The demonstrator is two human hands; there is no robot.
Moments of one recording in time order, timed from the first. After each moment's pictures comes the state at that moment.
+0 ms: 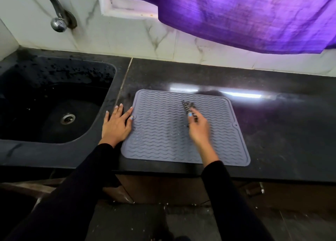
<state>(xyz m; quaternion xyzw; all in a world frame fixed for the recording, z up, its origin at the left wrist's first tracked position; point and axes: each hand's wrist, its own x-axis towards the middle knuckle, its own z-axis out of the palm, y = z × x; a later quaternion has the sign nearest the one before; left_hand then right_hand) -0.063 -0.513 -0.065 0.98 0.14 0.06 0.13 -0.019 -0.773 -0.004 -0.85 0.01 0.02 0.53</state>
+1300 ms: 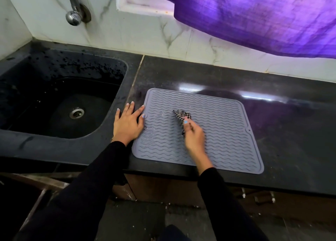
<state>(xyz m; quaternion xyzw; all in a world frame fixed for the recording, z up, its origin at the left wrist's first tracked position) -0.062 -0.516 -0.064 0.97 0.15 0.10 0.14 -0.038 -0.730 -0.030 -0.83 0.02 0.05 0.55</state>
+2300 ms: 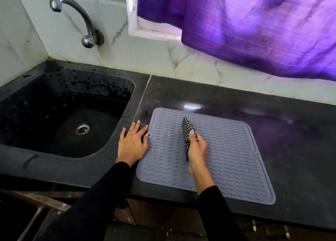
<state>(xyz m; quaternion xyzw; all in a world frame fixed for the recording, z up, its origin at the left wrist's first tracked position) -0.062 -0.515 -0.063 0.97 0.17 0.11 0.15 -0.022 -0.699 -0.018 -0.69 0.08 0.03 0.72</state>
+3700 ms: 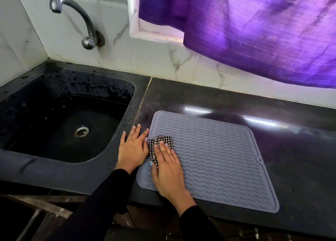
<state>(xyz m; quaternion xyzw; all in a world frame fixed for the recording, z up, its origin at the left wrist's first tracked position) -0.061 -0.517 -0.063 0.97 0.17 0.11 0.15 -0.076 -0.668 -0.053 -0.93 -0.31 -0.06 0.19</state>
